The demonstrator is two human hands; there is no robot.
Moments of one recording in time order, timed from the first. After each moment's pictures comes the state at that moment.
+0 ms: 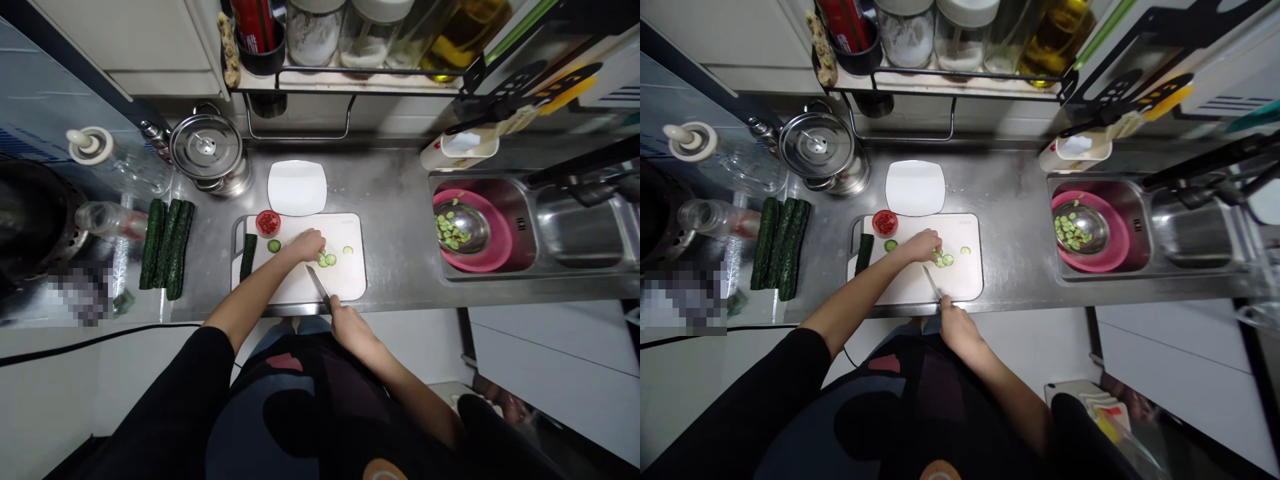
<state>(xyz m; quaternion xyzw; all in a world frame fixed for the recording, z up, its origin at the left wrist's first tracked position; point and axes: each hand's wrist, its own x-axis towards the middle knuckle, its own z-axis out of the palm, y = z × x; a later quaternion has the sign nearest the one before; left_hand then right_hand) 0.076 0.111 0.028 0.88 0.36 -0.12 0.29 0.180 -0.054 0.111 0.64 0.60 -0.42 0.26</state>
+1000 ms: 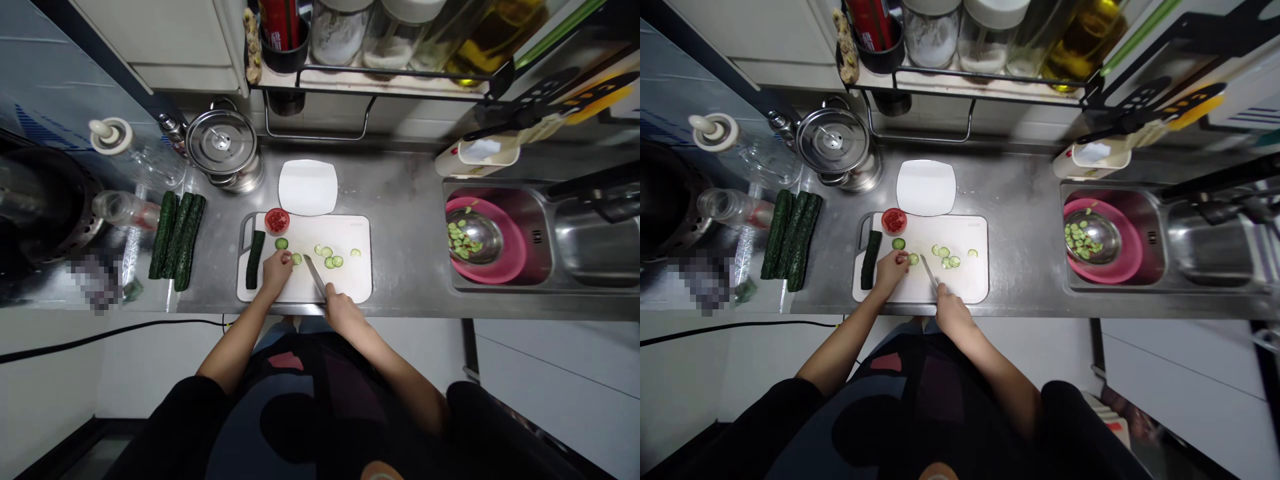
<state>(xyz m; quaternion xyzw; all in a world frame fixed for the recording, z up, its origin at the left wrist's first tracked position) 0.008 0.028 0.001 0.46 0.75 0.19 0.43 0.163 -0.028 0.104 0.63 0.62 -0.40 0.26</state>
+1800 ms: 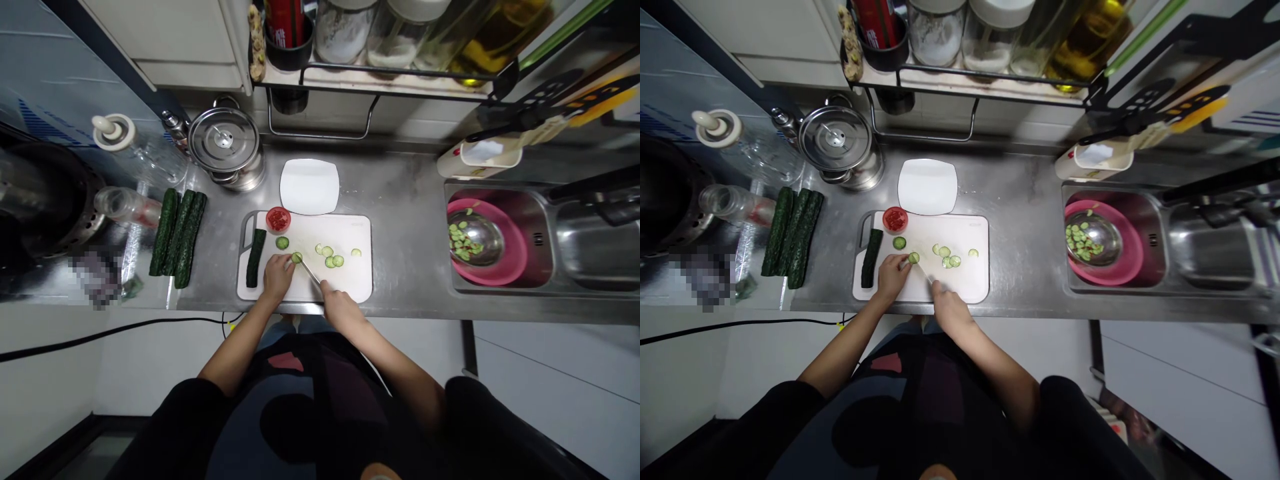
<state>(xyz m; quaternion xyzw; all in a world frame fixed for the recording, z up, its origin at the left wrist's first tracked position) 0.005 0.007 -0.011 0.62 0.71 0.18 0.29 0.163 -0.027 0.097 0.59 0.67 -0.36 0.26</state>
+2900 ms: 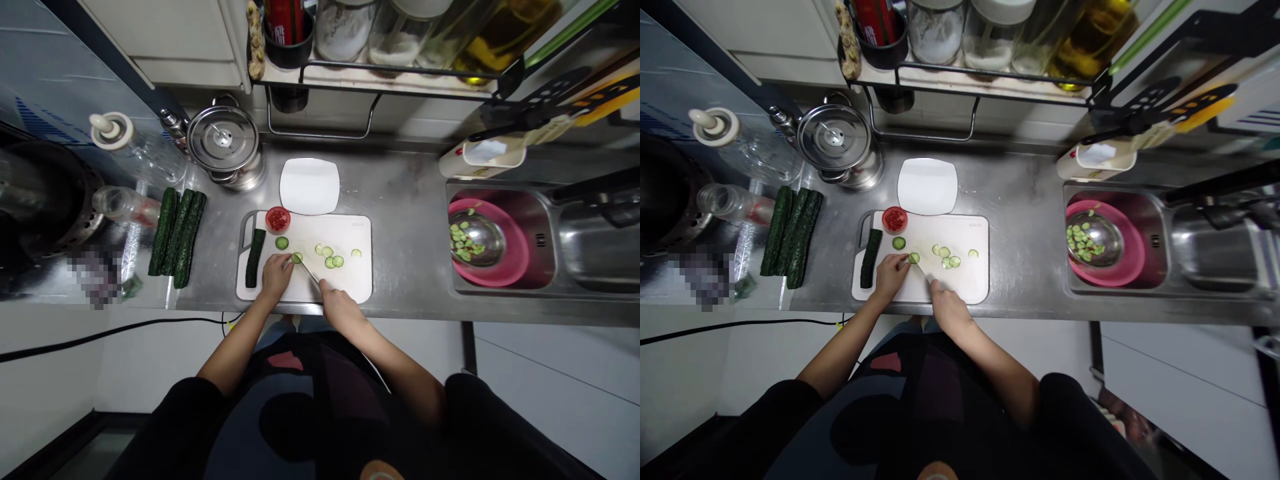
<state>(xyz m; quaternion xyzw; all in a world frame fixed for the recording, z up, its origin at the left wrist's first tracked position) 0.000 0.008 -0.012 0.62 0.70 0.19 0.31 0.162 -0.022 0.099 0.58 0.68 -0.37 0.27</state>
